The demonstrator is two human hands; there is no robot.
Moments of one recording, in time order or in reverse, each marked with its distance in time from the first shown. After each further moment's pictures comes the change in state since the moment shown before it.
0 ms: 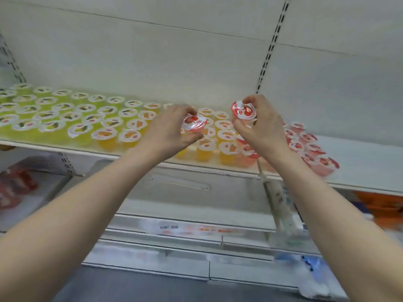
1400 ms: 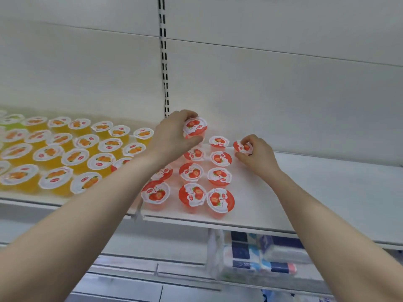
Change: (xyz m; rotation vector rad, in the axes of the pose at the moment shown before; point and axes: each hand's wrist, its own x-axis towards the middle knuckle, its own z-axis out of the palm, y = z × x) left_hand 0.182 0.202 0.230 -0.075 -0.026 -0.123; right_hand 0.038 0.376 -0.085 -0.021 -0.340 0.369
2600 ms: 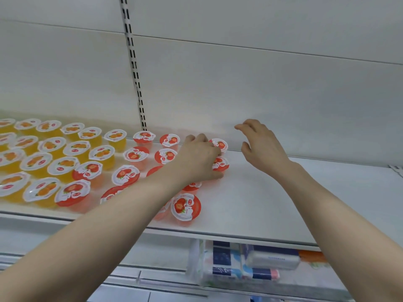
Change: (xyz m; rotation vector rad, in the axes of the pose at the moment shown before) left_hand 0.014 0.072 0.100 0.572 -0.355 0.316; right_hand 0.020 0.042 -0.059 -0.396 0.091 -0.429
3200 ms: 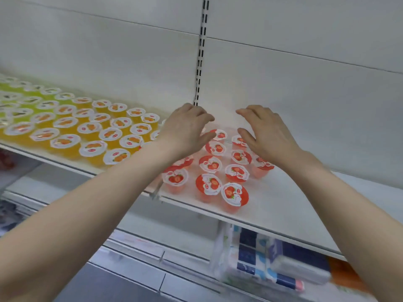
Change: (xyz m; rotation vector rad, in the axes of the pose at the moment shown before) left_hand -0.098 -0.098 -0.045 -0.070 0.332 -0.229; right_hand 0.036 -0.116 -0.029 -0.051 0.019 -0.280
